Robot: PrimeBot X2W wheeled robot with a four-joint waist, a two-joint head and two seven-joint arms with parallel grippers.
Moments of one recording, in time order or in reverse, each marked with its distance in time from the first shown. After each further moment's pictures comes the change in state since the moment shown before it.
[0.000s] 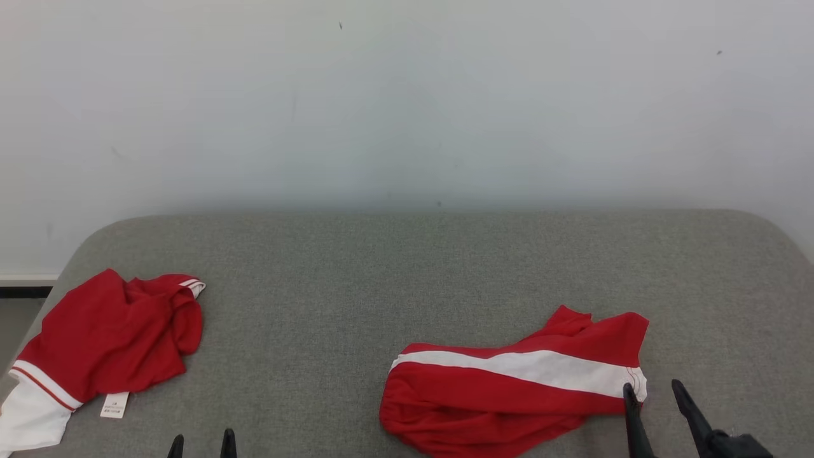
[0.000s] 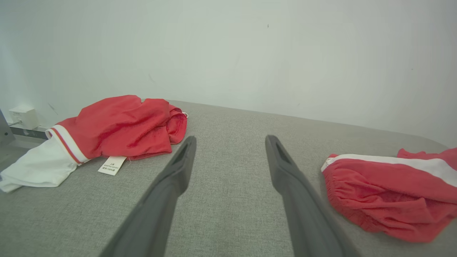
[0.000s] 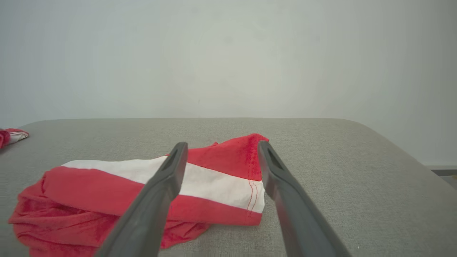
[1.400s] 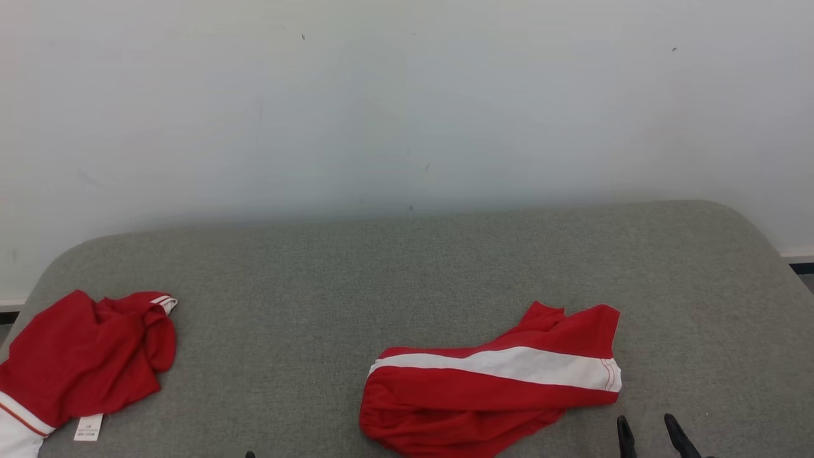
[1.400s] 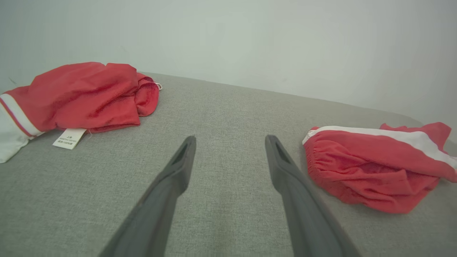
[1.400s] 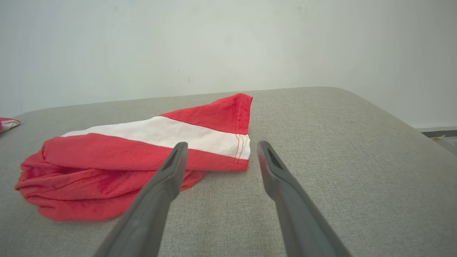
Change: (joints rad) left arm -0.002 0.000 -0.042 0.101 -0.038 0.012 0.000; right arm 0.097 0.040 0.001 -0.017 -0.006 0.000 0.016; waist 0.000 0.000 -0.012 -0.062
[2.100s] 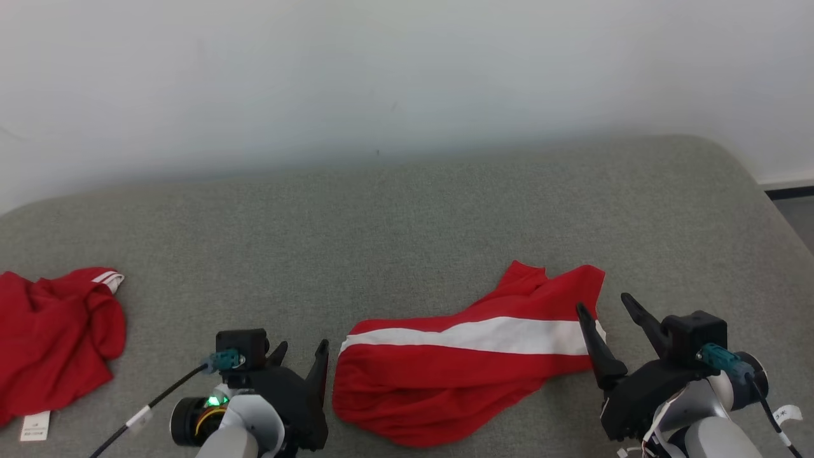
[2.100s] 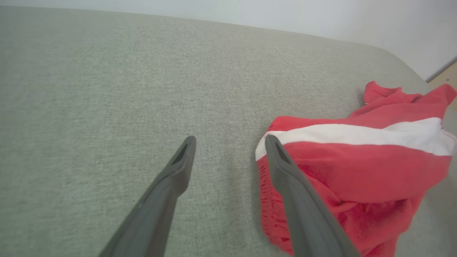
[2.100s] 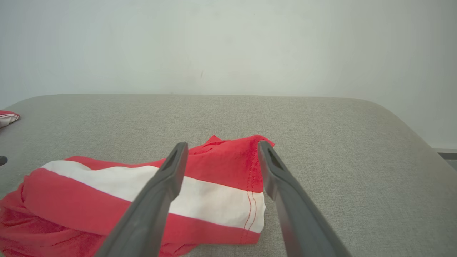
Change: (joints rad) left arm -0.553 0.000 -0.205 0.445 -0.153 0.000 0.316; right arm -0.339 -0.131 0.164 0.003 0.130 0.000 0.289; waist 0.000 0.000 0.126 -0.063
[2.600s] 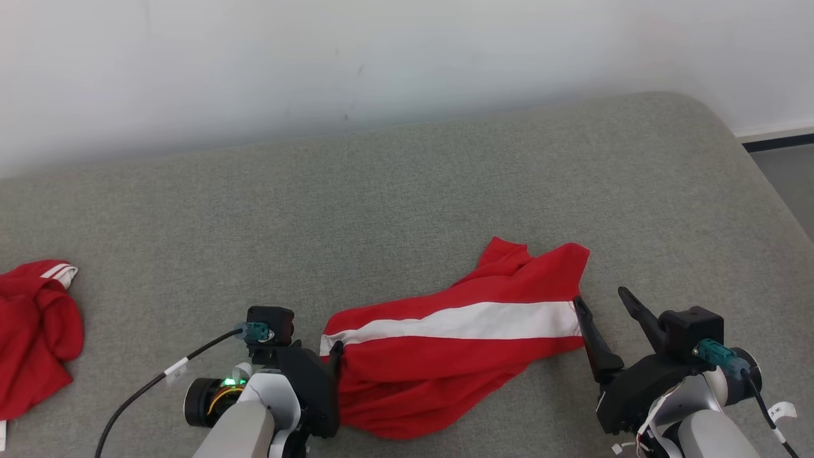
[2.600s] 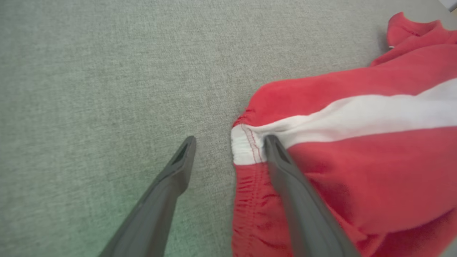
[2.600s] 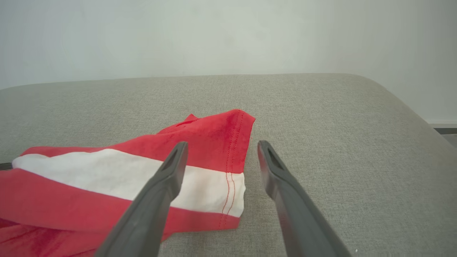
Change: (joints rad) left arm -0.149 0.000 -0.119 0.153 -0.032 0.035 0.126; right arm -0.055 -0.002 0.021 0.076 0.017 0.000 -0.053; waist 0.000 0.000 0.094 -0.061
